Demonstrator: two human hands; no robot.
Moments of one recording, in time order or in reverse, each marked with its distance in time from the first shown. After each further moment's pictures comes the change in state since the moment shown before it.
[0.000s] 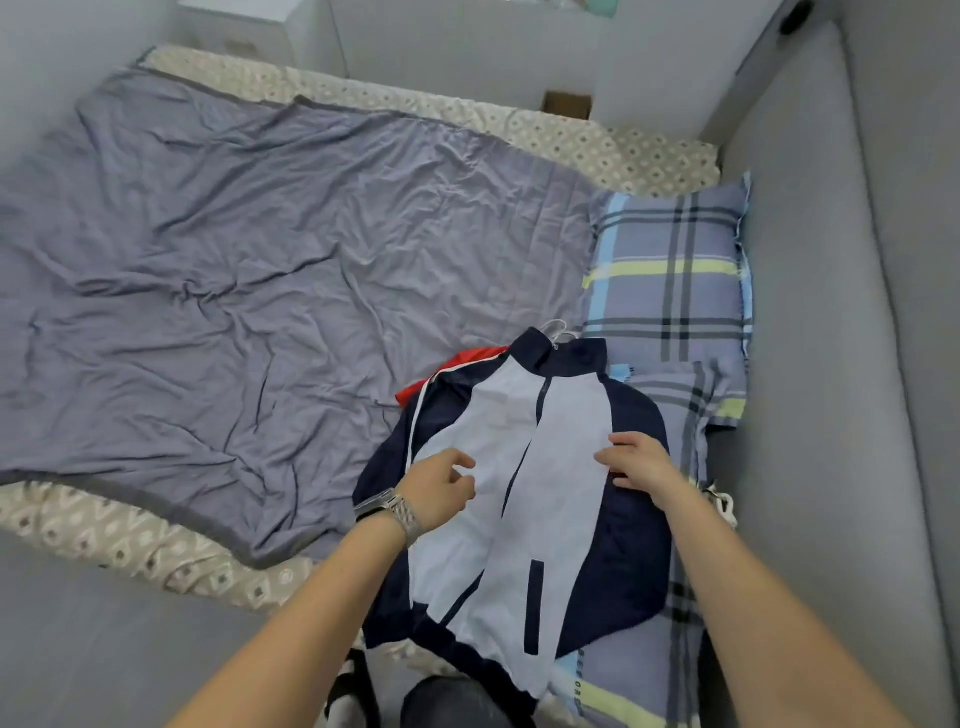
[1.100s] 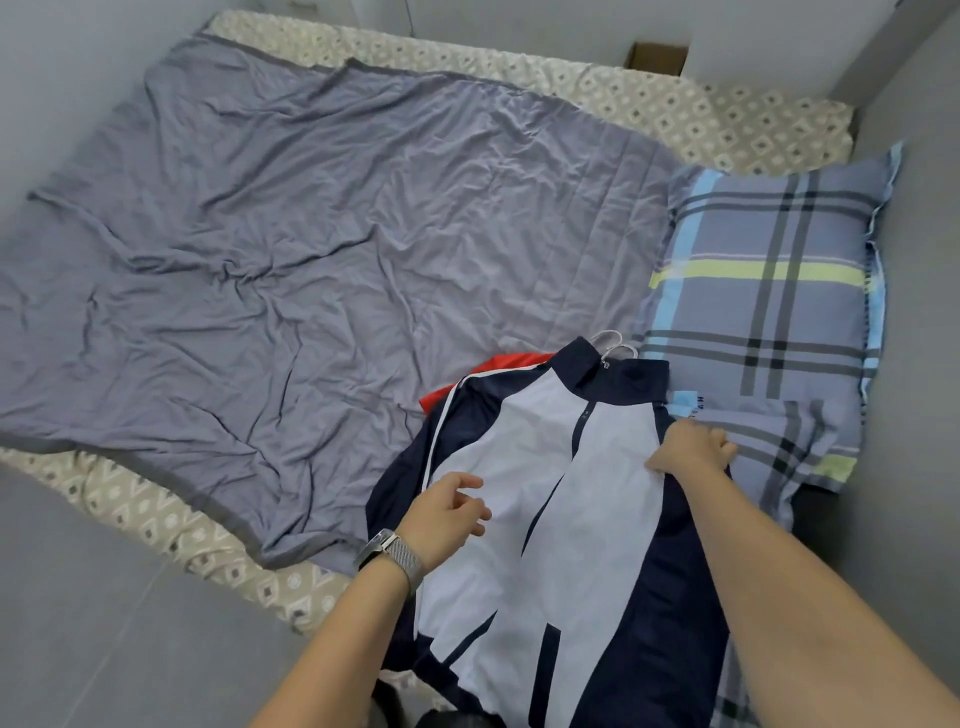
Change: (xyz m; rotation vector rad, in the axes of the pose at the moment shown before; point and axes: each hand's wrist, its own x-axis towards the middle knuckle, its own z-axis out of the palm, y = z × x) left_hand 0.064 -0.002 0.016 -0.342 0.108 -0.226; right_hand 0.152 -0.038 0.007 -1.137 0.225 0.098
